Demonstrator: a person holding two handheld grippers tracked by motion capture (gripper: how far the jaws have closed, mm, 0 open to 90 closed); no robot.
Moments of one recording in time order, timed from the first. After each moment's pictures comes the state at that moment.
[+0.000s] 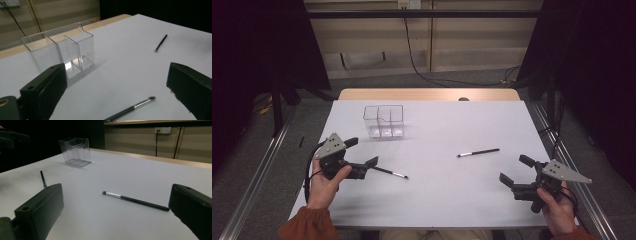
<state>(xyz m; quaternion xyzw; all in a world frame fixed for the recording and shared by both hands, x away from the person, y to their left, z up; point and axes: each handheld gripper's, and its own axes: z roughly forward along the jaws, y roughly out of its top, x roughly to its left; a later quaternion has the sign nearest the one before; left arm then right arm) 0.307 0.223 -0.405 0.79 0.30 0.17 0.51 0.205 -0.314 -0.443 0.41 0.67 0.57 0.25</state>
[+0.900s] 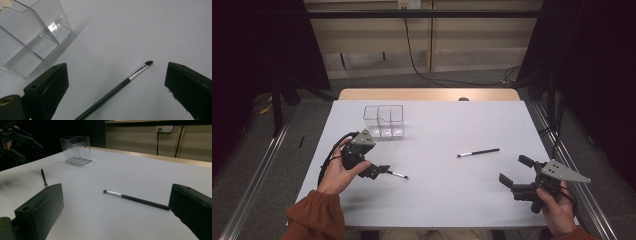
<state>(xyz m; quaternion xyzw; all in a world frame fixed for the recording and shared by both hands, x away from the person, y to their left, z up) 0.338 0.182 -0.407 0.91 0.22 0.09 0.34 0.206 -0.314 -0.444 0.41 0.68 0.57 0.25</state>
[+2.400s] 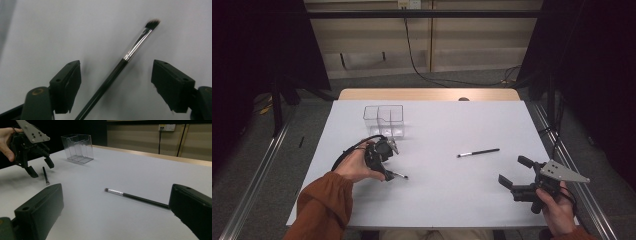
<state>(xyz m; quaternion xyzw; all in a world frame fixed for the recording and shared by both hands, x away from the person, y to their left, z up) 0.371 0.135 -0.440 0.98 0.12 0.00 0.14 0.205 -0.313 -0.444 0.40 0.68 0.56 0.24</state>
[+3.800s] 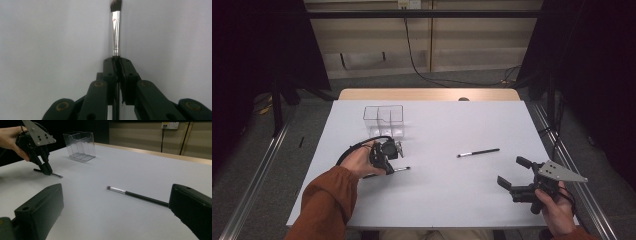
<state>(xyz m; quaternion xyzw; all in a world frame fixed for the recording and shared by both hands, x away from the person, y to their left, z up) 0.373 0.118 -0.447 0.99 0.08 -0.01 0.10 0.206 -0.311 -0.445 0.40 0.69 0.56 0.24</state>
